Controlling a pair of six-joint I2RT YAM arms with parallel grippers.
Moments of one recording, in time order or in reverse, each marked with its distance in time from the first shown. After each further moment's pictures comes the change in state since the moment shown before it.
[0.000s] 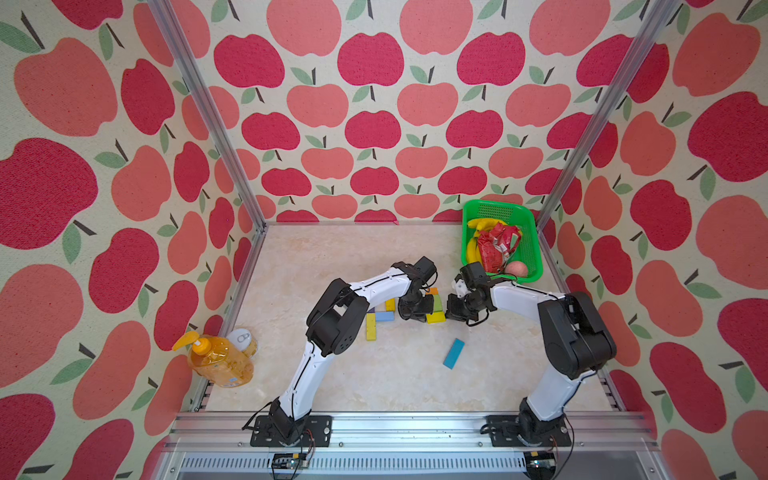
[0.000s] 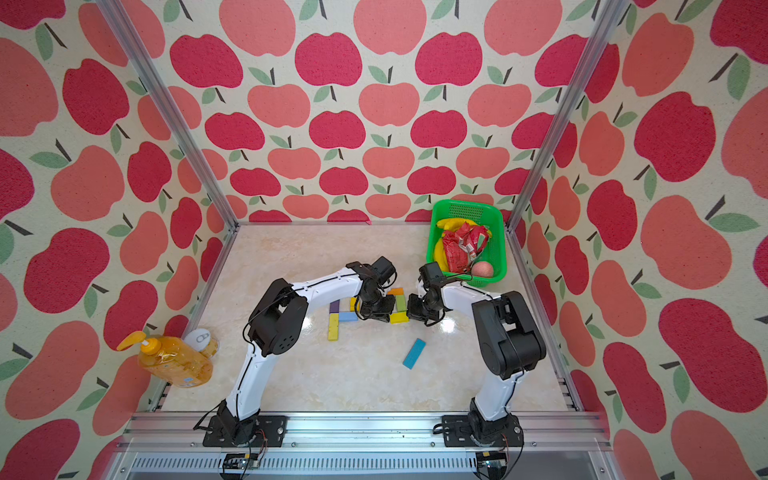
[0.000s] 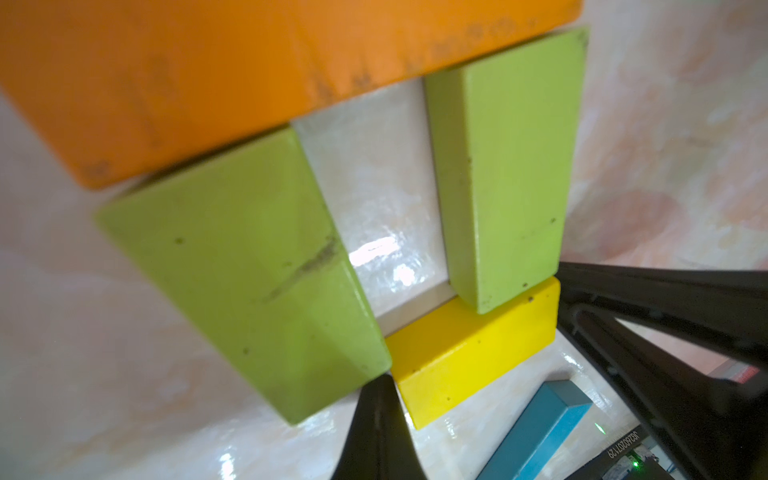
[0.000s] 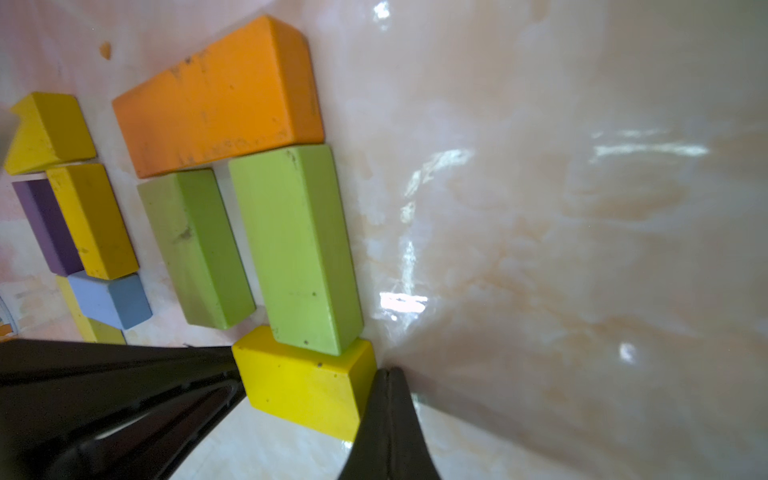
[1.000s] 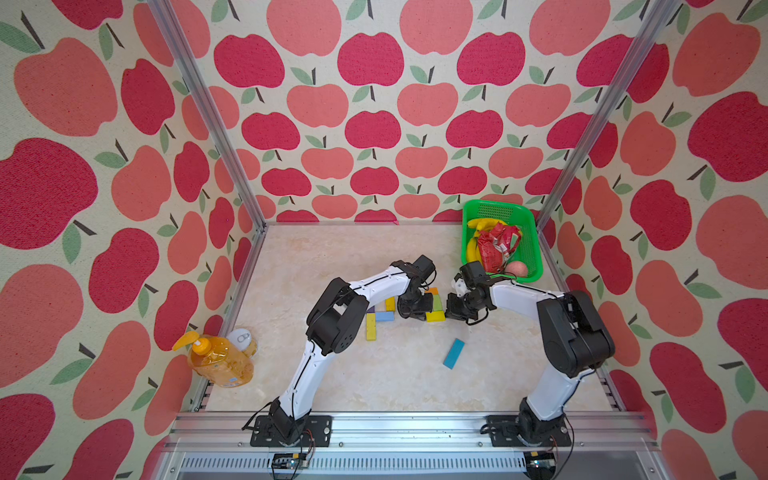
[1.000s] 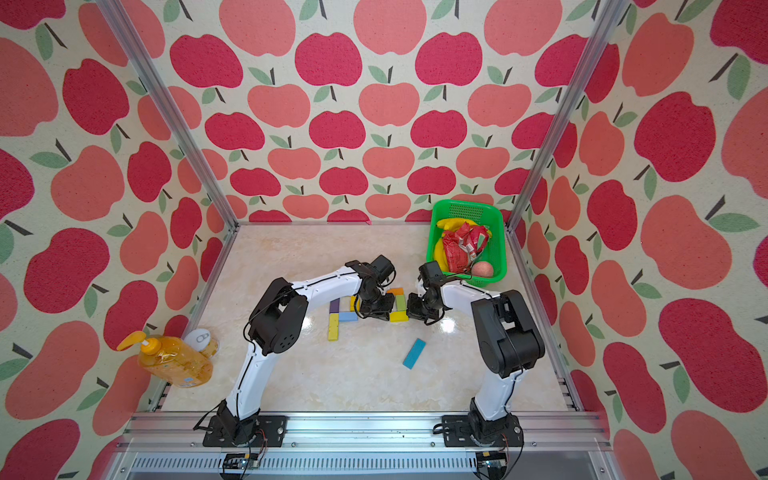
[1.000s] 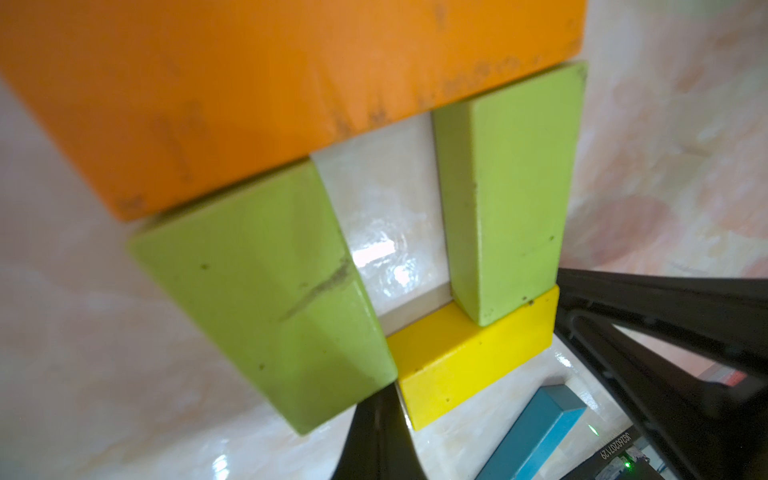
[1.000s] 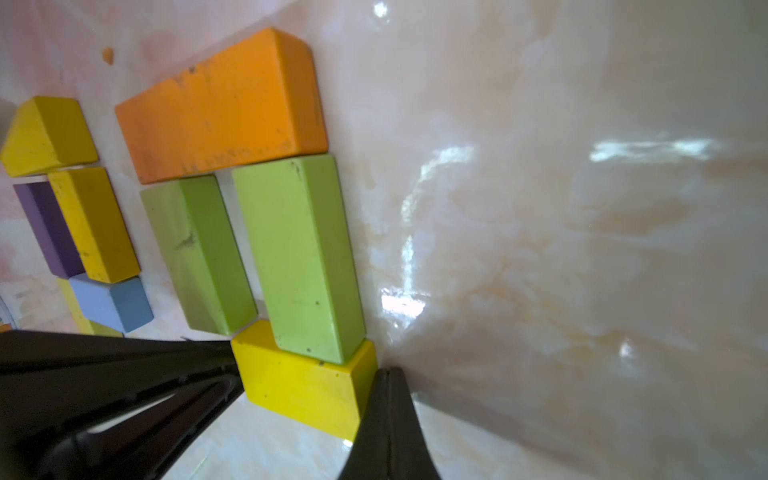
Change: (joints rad) left arm 0.012 0.009 0.012 0.000 0.009 -0.003; right arm -0.002 0.011 0.017 -0.011 0.000 -0.007
